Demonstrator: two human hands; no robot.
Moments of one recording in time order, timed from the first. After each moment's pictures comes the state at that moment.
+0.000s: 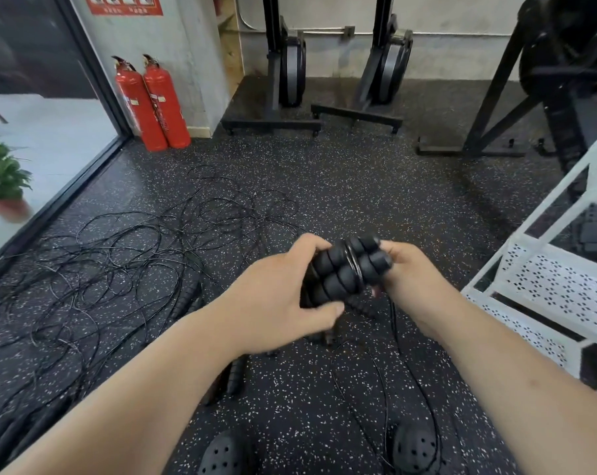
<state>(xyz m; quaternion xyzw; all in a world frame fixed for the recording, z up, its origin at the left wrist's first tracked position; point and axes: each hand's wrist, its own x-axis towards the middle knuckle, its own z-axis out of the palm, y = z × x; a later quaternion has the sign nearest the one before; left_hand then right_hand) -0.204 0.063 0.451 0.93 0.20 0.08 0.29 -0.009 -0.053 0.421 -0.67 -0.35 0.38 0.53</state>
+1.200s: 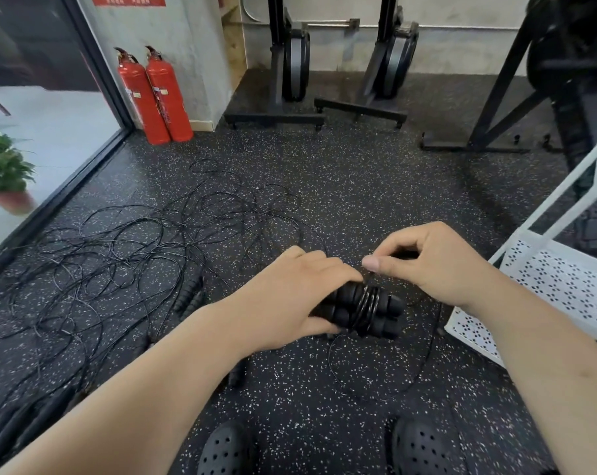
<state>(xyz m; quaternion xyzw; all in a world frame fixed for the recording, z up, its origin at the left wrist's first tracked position) -0.190 0.068 0.425 0.99 0.04 0.07 0.12 0.016 -0.074 0.456 -0.74 -0.49 0.26 0.37</state>
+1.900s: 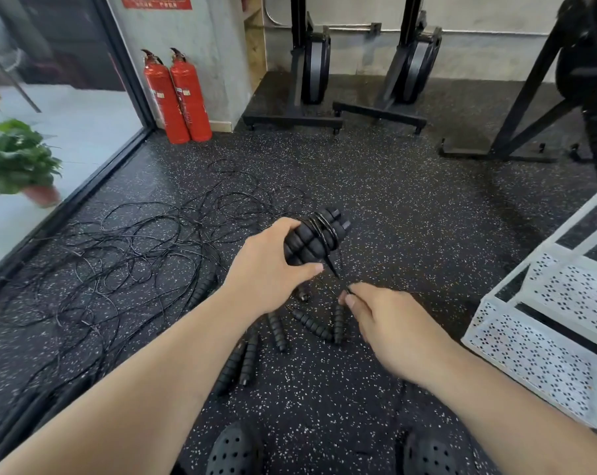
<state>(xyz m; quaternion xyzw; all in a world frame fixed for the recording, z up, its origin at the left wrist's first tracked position) -0.204 0.112 0.412 0.85 0.39 0.18 0.31 -0.063 -0.062 0.408 -0.82 -0.51 0.20 0.18</state>
